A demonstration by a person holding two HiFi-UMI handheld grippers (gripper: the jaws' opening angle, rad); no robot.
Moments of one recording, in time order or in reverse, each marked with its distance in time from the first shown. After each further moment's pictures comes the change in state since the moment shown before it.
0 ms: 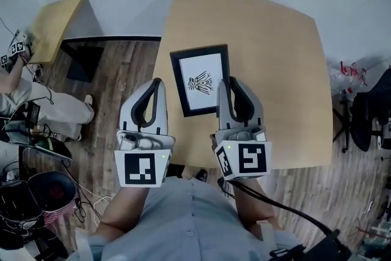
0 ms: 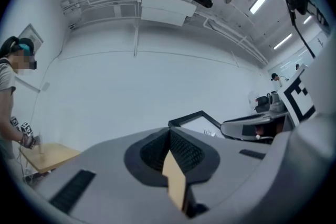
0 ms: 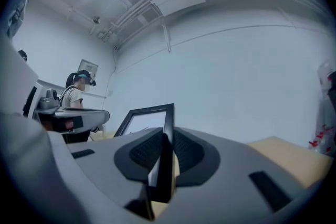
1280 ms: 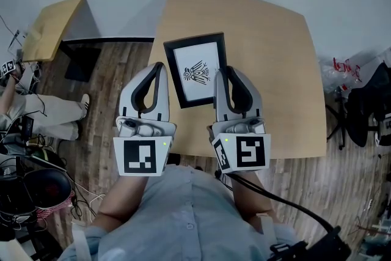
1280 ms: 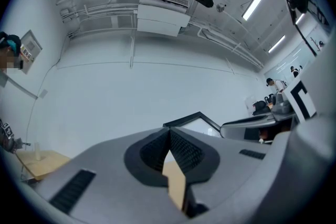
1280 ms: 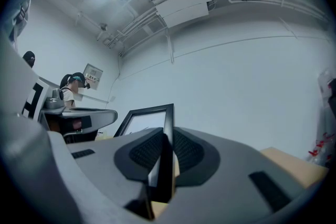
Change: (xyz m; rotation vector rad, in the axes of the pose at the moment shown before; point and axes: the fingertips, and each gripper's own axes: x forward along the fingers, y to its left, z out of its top) left arm -0.002 -0.018 0.033 0.027 -0.113 -0.019; right arm -0.018 0.004 0.031 -0.051 -0.095 0.013
